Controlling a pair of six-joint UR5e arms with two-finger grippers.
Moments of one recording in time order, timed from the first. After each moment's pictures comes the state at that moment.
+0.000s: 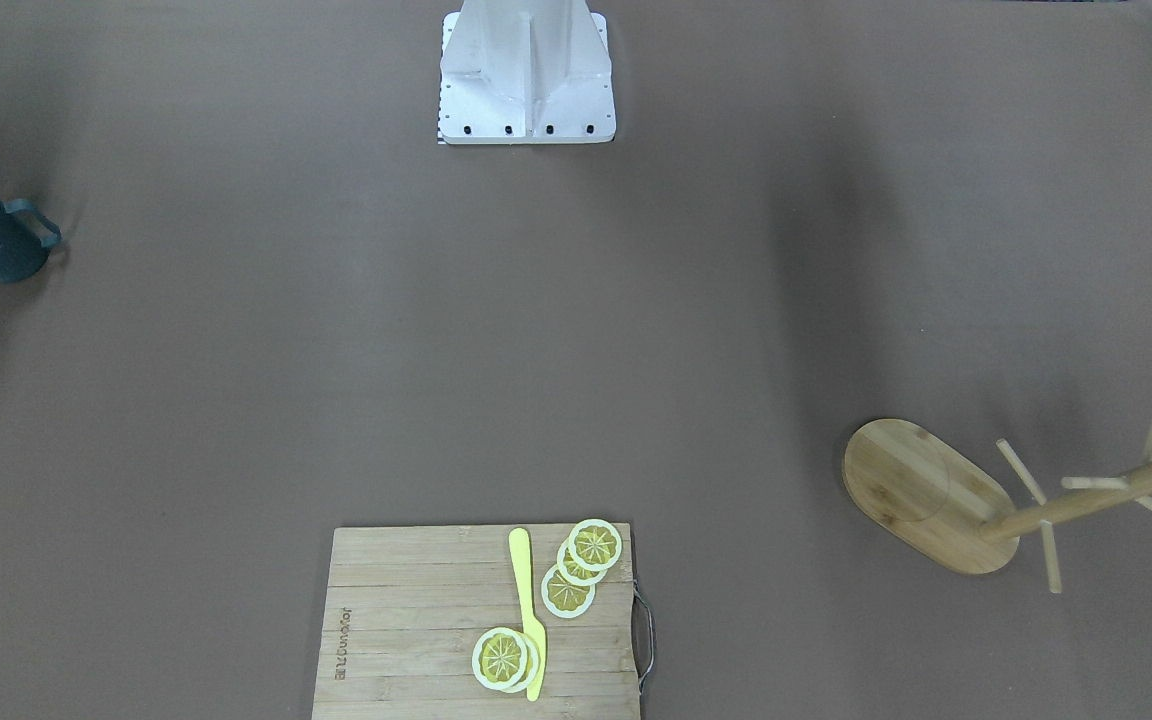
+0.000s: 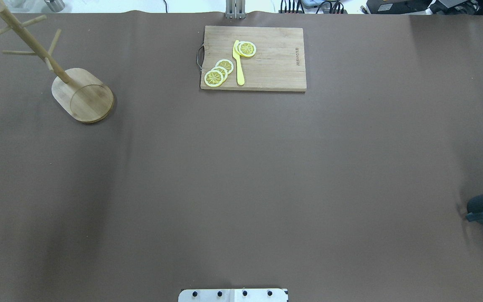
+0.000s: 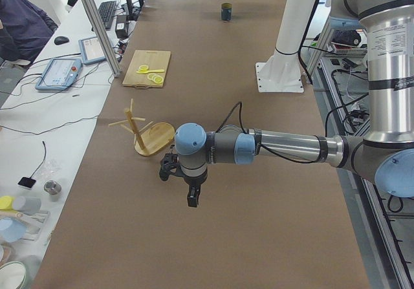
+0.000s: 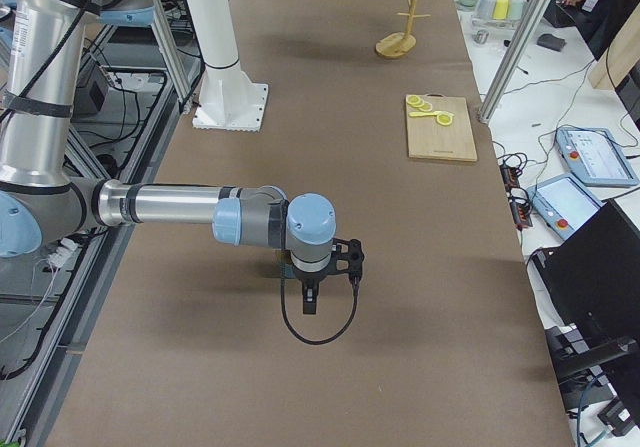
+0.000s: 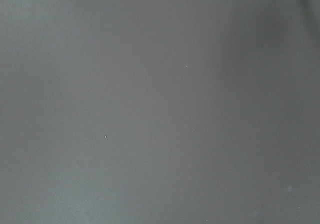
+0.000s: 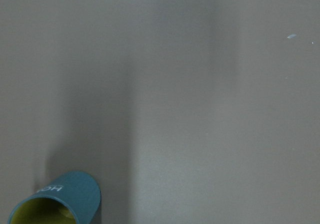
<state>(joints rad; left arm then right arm) -1.55 -1.42 -1.80 -1.50 -2.33 0.09 1.60 -1.83 1.85 -1.64 2.36 -0.09</state>
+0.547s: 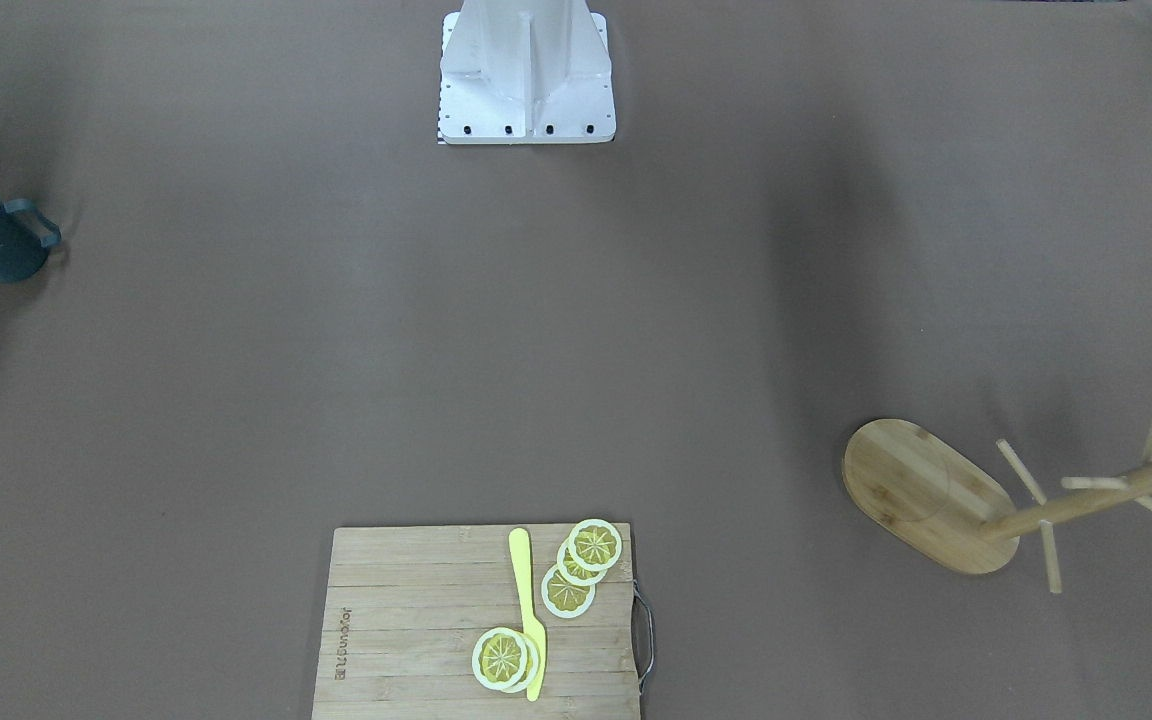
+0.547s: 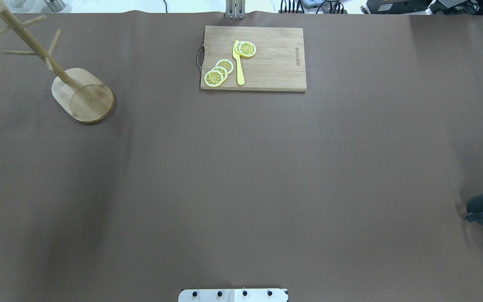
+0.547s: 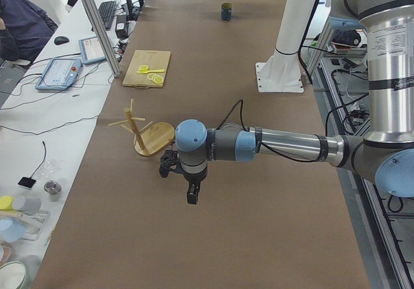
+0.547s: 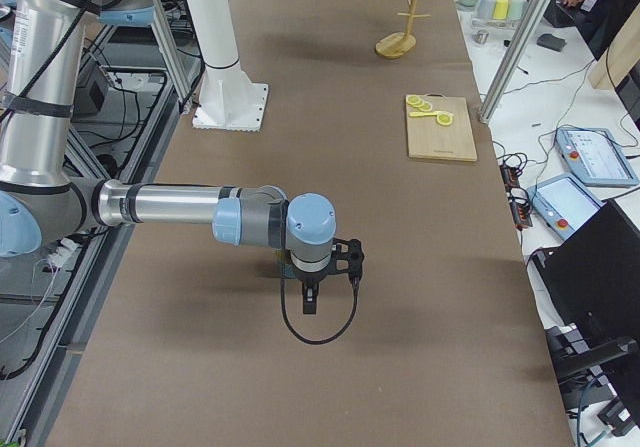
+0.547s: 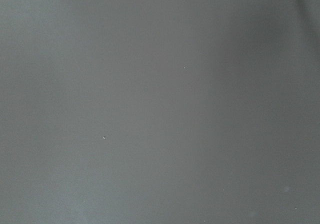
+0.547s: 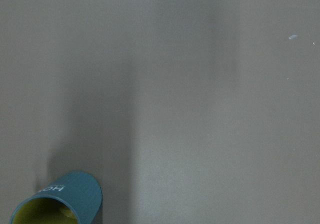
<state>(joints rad) -1.55 -1.42 -1.83 -1.50 -2.33 0.09 1.60 -1.83 1.85 -1.64 2.37 -0.09</state>
